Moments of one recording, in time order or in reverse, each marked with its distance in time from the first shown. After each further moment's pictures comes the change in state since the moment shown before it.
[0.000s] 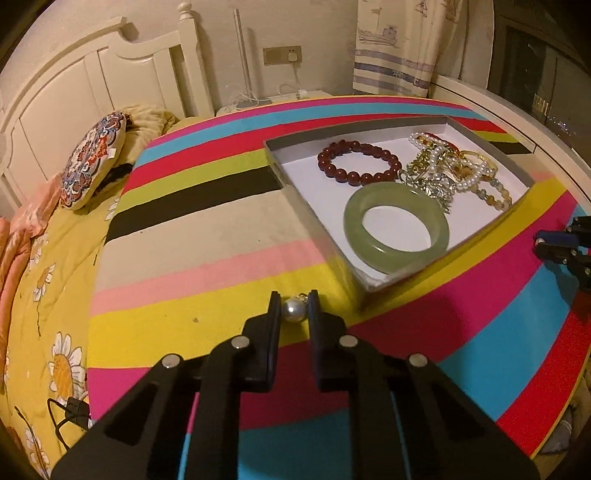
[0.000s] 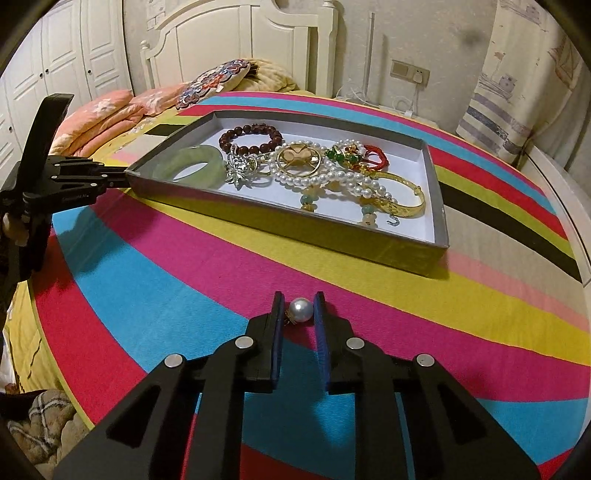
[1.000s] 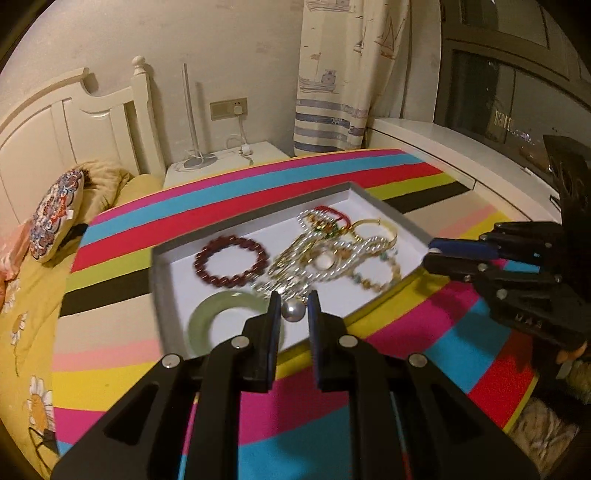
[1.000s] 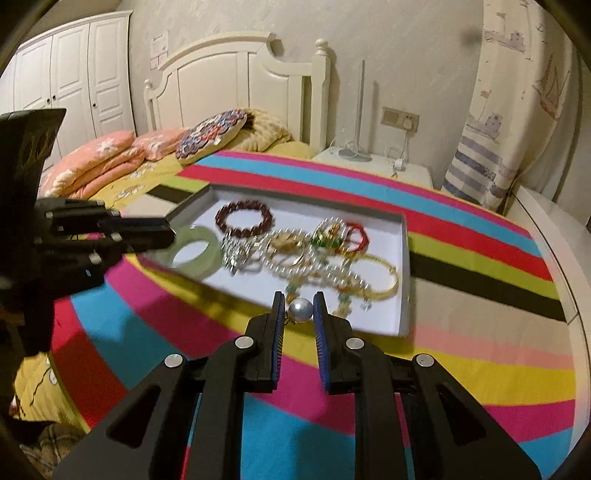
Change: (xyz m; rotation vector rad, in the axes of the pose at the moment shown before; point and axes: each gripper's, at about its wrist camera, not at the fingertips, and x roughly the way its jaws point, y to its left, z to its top) left arm -0.044 -0.110 0.057 0.040 -0.173 -0.140; right arm -0.032 -0.017 0.043 0.018 -0.197 -0.010
